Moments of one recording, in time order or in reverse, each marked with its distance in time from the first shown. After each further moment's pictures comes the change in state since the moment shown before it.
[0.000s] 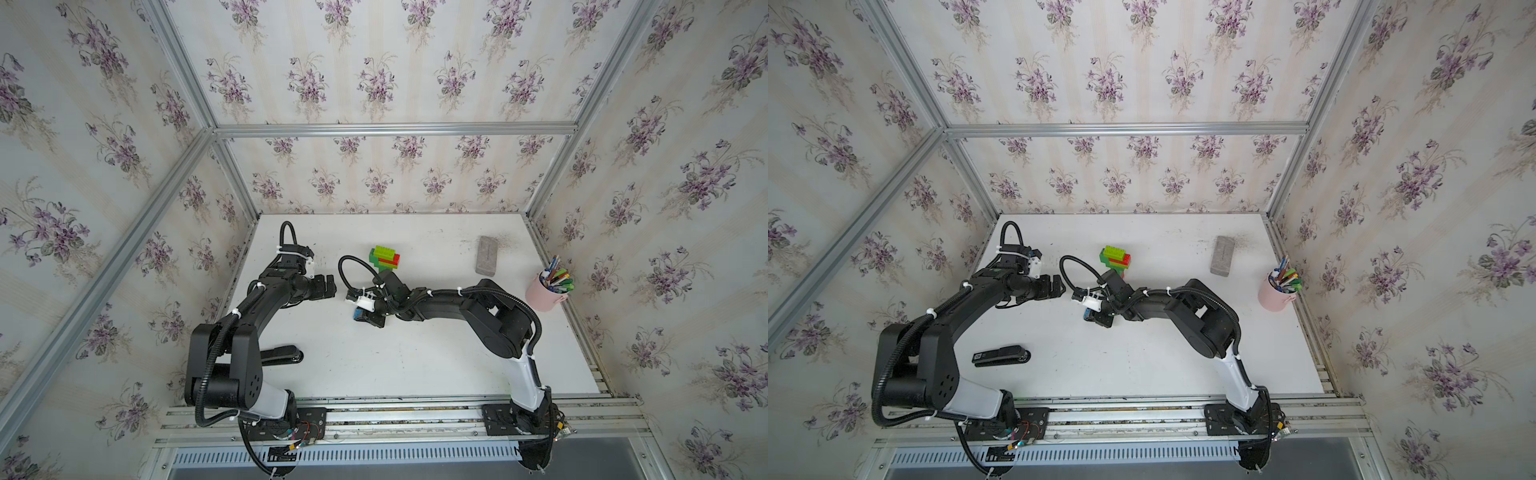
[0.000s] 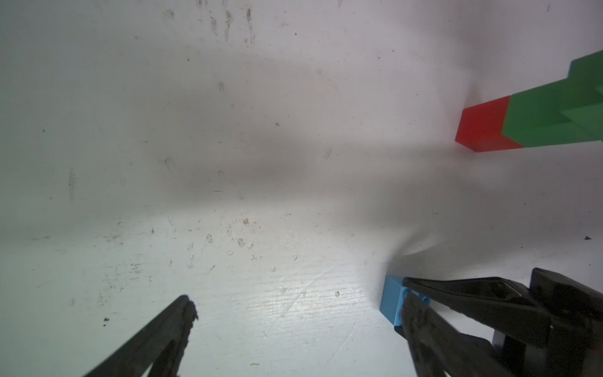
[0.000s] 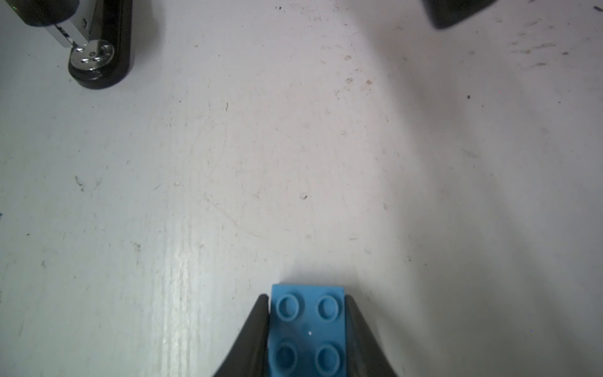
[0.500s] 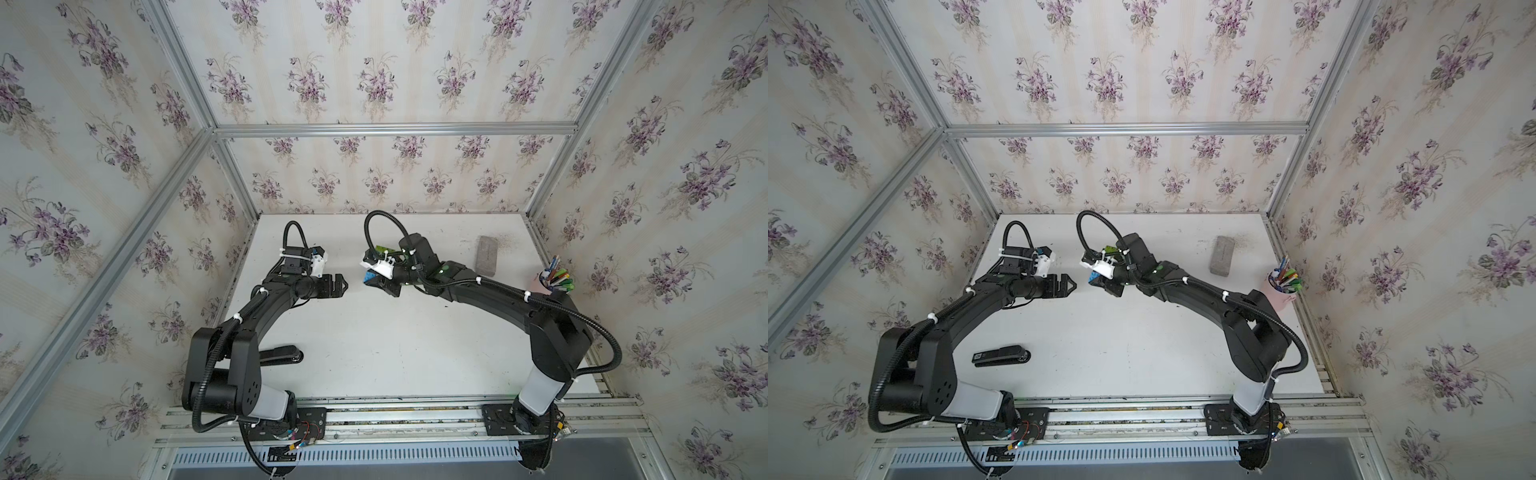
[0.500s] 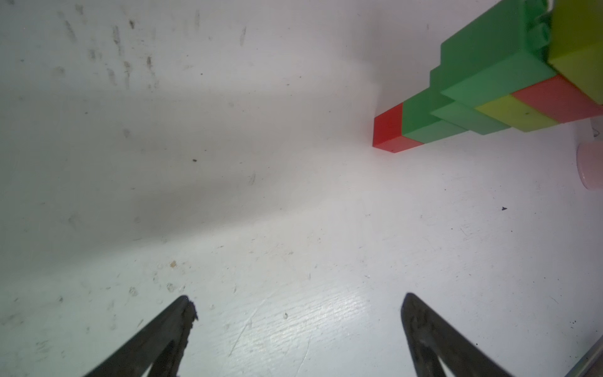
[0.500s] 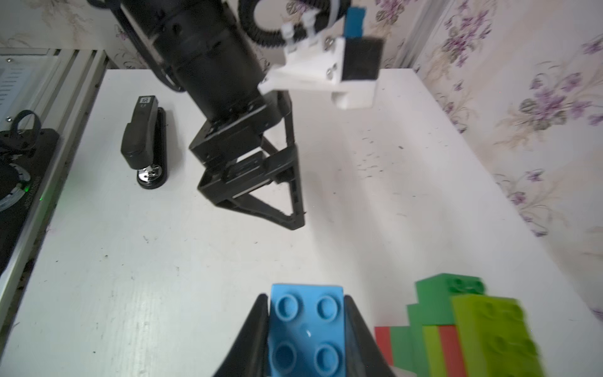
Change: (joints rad) left arm -0.055 -0.011 -0.053 0.172 0.161 0.038; right arm -0.138 -0.356 0.097 -0.245 -0.034 -0.054
